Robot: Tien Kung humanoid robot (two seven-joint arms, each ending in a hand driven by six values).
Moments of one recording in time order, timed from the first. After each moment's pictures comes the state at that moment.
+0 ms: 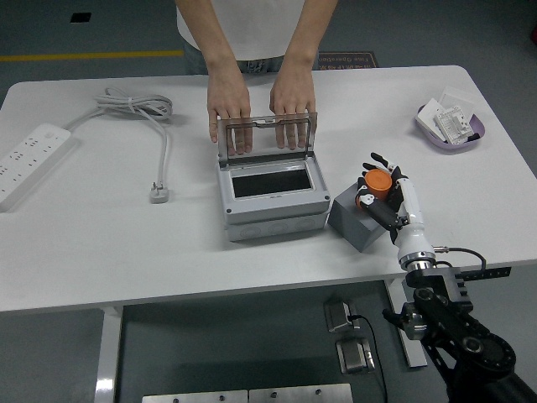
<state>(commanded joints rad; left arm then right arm) -0.01 0.11 -1.93 -0.18 1.82 -0.17 0.23 0.15 -0.09 1.13 1.12 -1.09 -0.34 0.42</state>
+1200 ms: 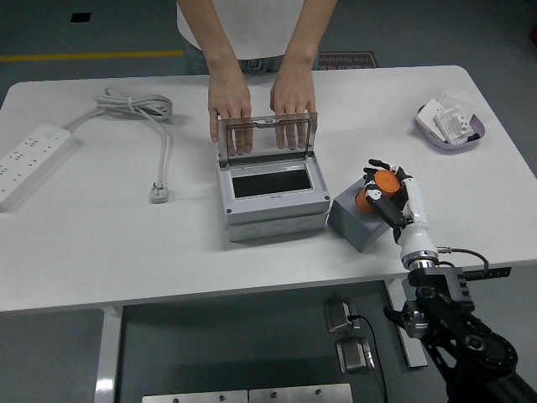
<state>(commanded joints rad) -0.01 0.12 -1.93 -0.18 1.81 -0.17 0.23 0.16 -0.09 1.13 1.13 -1.06 -0.35 0.41</state>
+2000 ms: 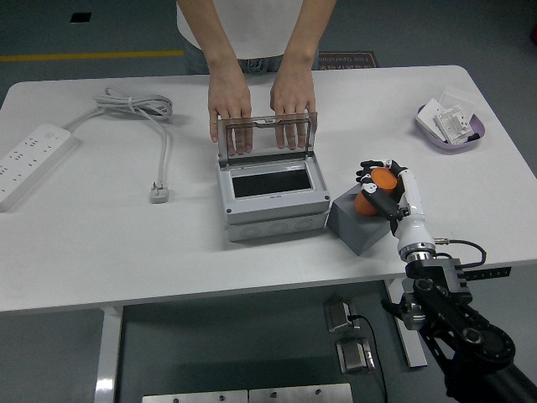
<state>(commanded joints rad) -0.01 0.12 -1.93 -0.18 1.82 -0.17 0.24 0.19 -0.09 1.13 1.14 -1.08 -0.36 0.39</state>
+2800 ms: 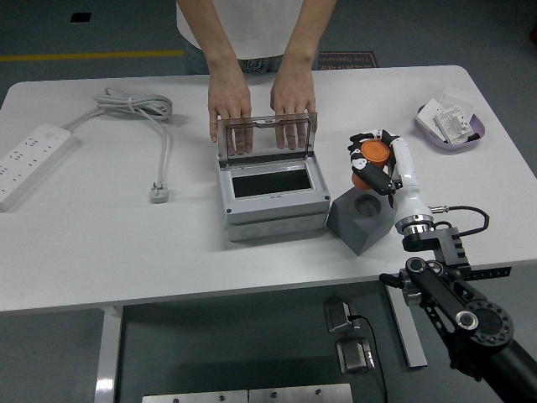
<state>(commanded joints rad) -0.01 0.11 -1.94 -0.18 1.83 -0.17 0.24 0.27 -0.11 1.11 1.21 -1.29 -0.42 0.26</state>
